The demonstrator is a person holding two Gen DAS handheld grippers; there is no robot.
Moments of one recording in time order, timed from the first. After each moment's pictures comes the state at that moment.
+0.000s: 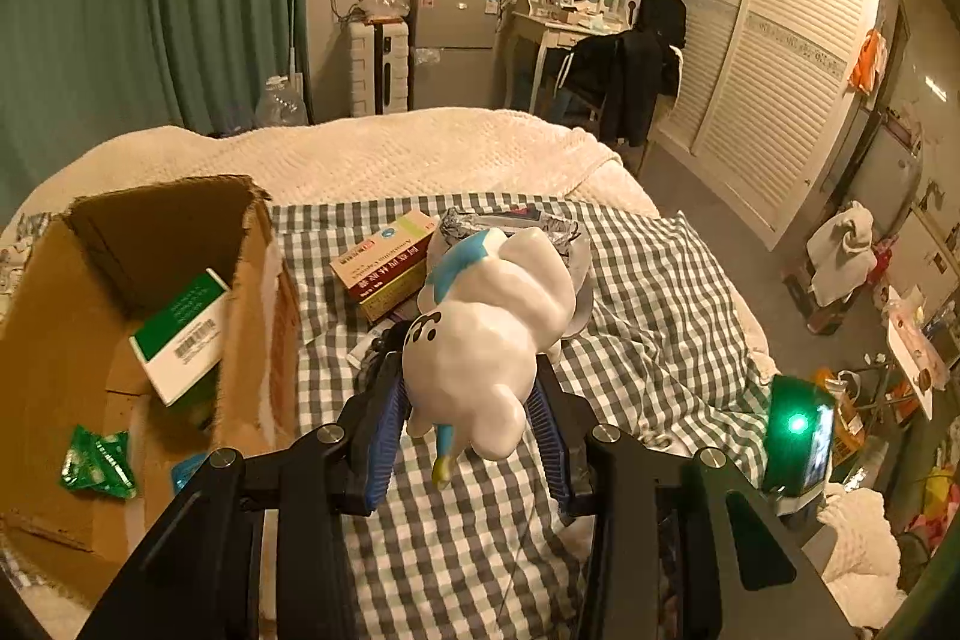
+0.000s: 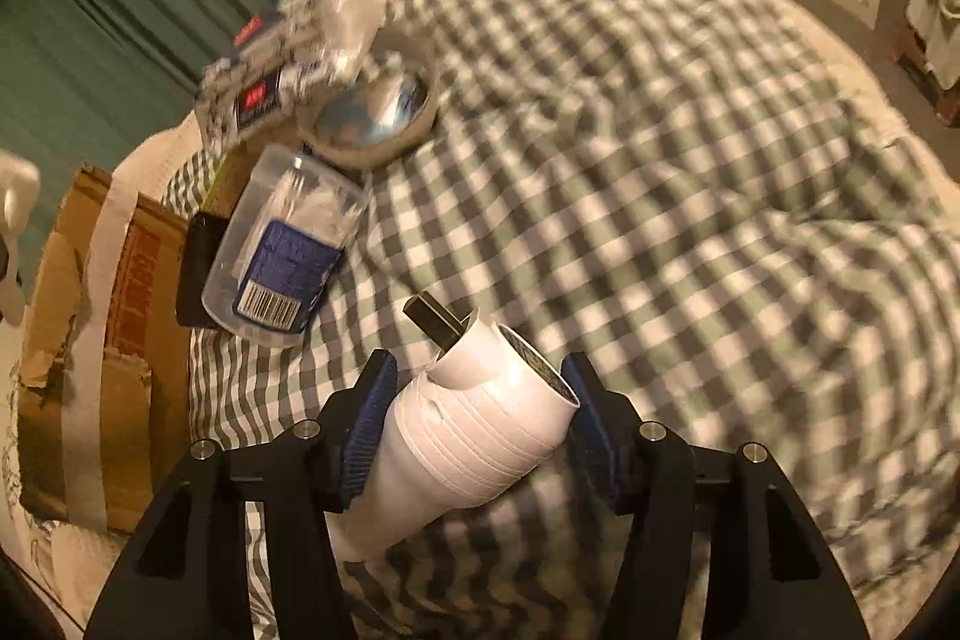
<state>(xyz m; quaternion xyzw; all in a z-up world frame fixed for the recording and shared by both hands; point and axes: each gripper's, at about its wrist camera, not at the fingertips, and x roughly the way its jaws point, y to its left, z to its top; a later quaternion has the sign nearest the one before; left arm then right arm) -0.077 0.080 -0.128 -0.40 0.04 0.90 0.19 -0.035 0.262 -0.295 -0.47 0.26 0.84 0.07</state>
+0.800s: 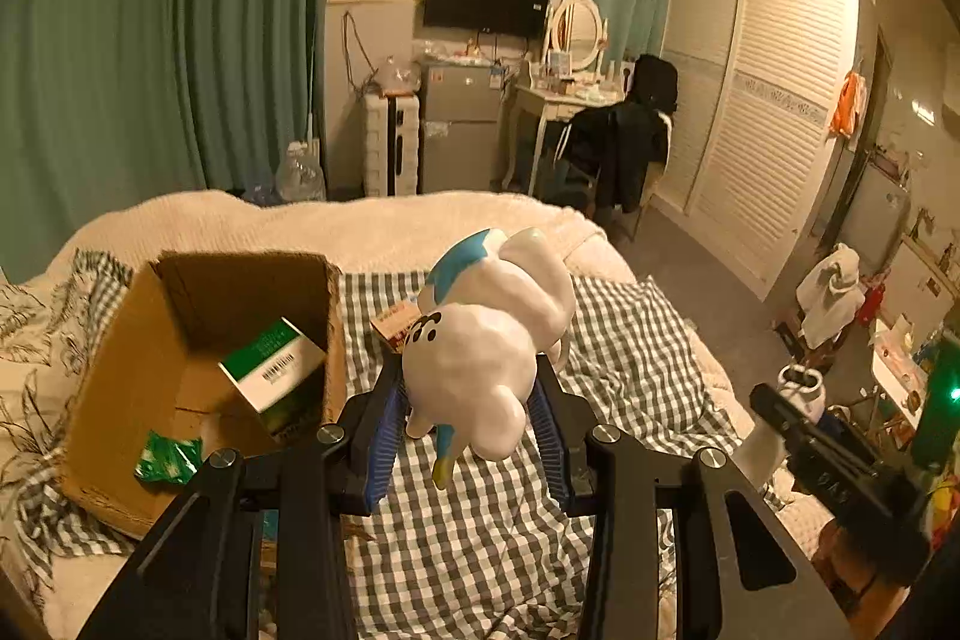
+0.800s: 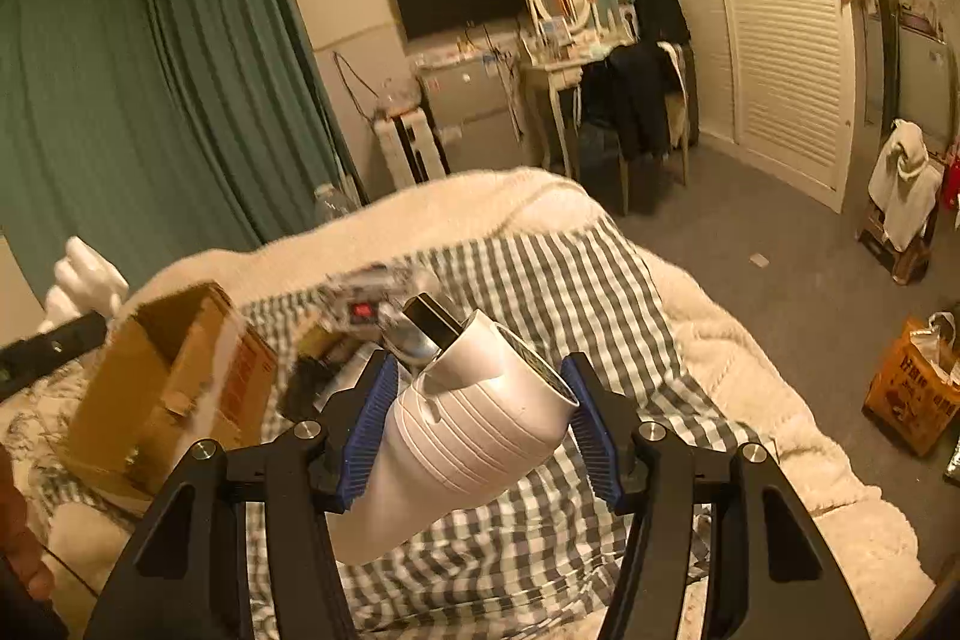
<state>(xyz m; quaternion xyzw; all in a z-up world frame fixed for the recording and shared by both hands) -0.006 0.035 -0.052 -0.32 0.02 0.93 0.19 0.057 0.259 -0.122 -0.27 0.16 0.95 0.09</state>
